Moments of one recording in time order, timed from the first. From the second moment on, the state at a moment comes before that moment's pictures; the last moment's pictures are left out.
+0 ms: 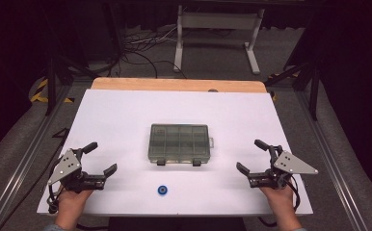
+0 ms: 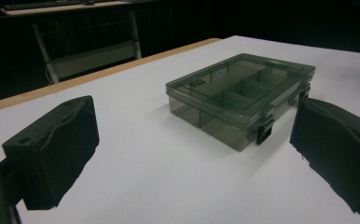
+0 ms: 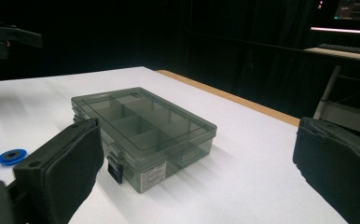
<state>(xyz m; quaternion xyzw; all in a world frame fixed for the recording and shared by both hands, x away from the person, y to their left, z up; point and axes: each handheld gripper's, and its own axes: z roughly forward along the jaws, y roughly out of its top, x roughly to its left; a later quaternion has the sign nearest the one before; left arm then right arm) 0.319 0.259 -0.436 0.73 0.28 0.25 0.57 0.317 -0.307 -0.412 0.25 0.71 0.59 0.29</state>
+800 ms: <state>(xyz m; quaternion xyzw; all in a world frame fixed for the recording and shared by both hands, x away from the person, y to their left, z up) 0.323 0.262 -0.437 0.72 0.30 0.23 0.58 0.320 -0.304 -0.409 0.25 0.72 0.58 0.29</state>
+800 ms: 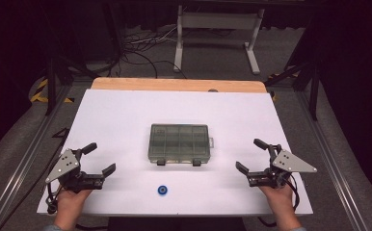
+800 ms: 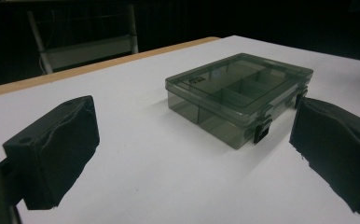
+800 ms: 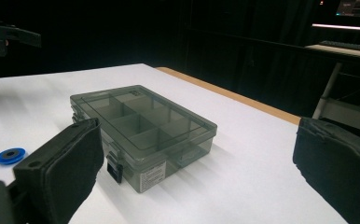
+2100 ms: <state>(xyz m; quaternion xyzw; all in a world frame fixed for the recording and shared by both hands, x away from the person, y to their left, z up) 0.376 0.205 -0.414 0.75 0.25 0.19 0.58 0.371 -0.245 -0.390 0.23 0.75 0.58 0.25</state>
